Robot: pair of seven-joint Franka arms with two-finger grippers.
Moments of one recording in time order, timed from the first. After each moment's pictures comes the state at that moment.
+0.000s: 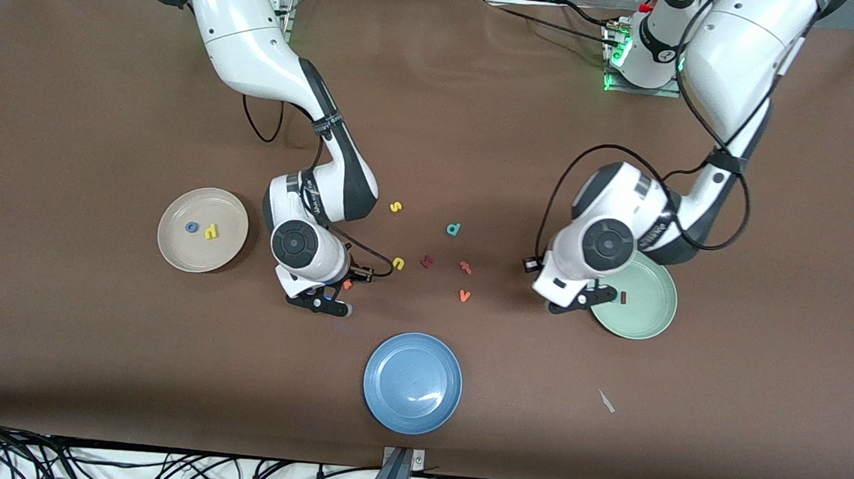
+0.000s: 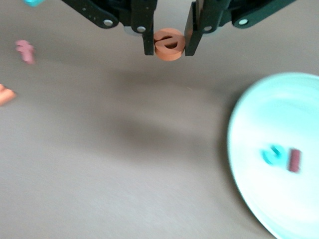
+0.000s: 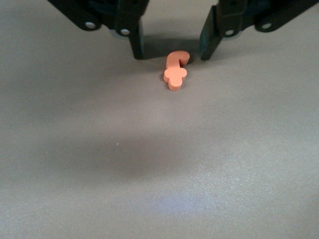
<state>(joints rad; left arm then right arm) -0.07 0.66 -0.35 -1.56 0.13 1.96 -0.72 0.64 0.94 -0.21 -1.29 0.32 2.12 0.50</state>
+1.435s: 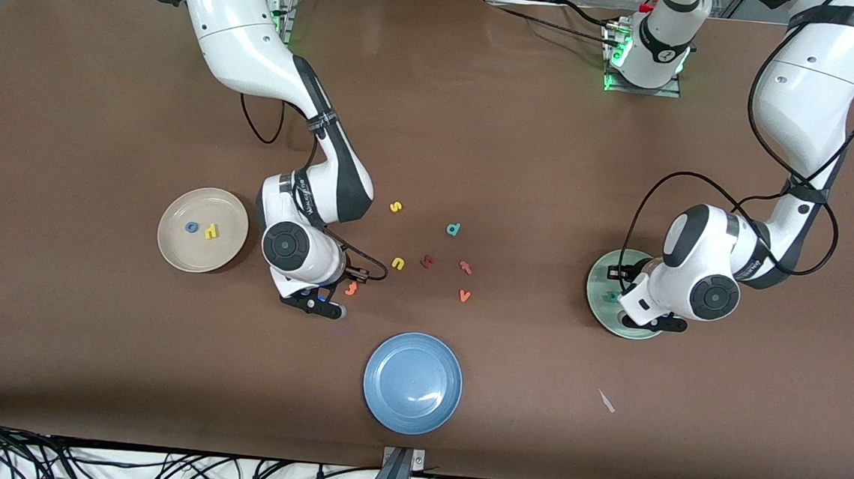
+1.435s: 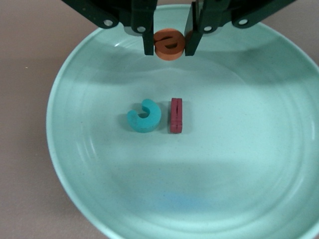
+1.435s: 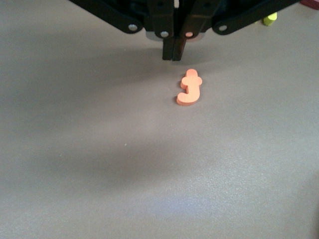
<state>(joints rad) 0.16 0.71 -0.34 -1.67 0.18 1.96 -0.25 0.62 0.93 -0.21 -1.27 0.34 2.08 0.53</state>
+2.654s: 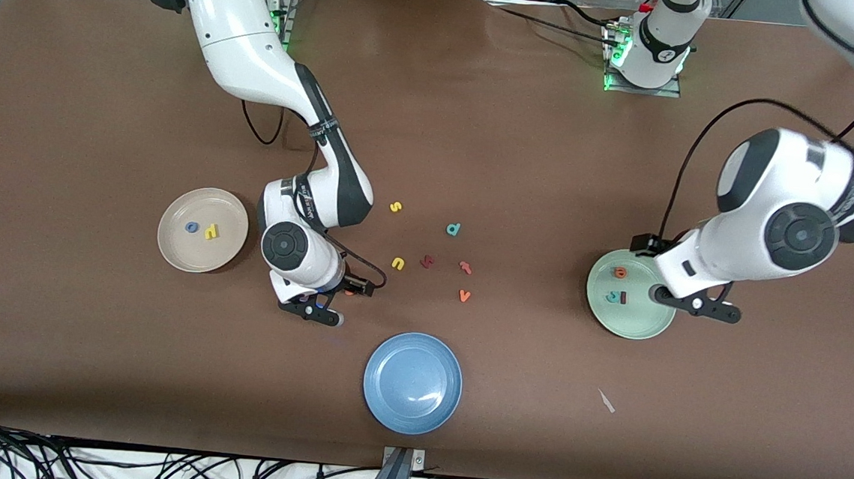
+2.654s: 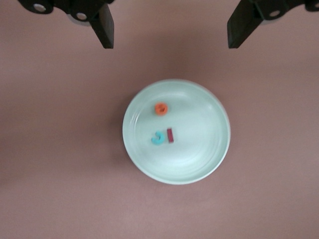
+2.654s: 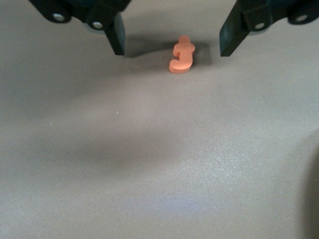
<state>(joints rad) 0.16 0.42 -0.41 -1.48 0.18 1.62 -0.06 0.62 0.96 -0.21 -1.26 0.34 2.18 0.54</state>
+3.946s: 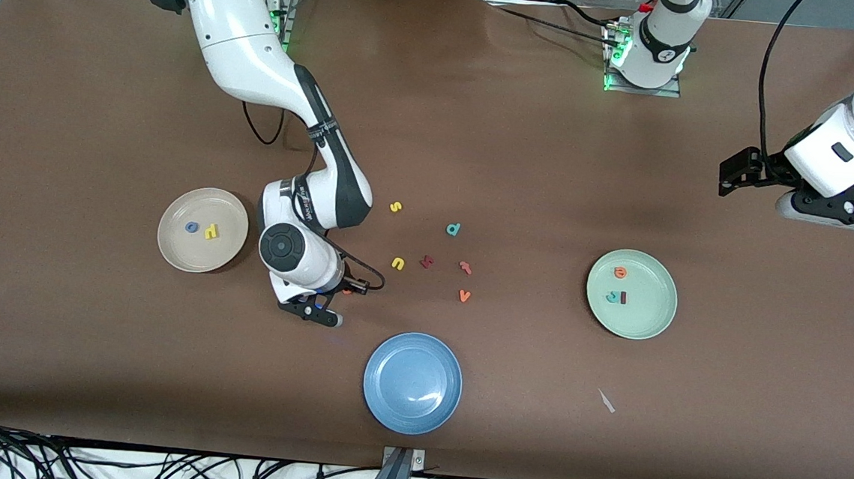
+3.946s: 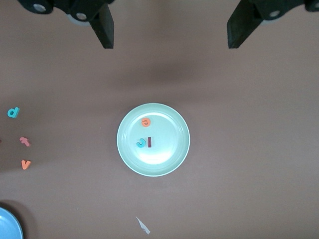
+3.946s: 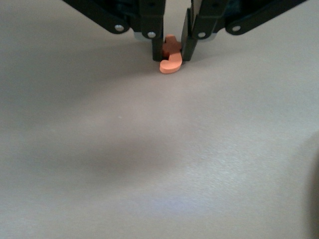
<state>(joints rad) -0.02 0.03 -0.07 -1.65 0.01 1.63 0.00 0.61 0.96 -0.22 -1.23 0.37 2.11 0.54</state>
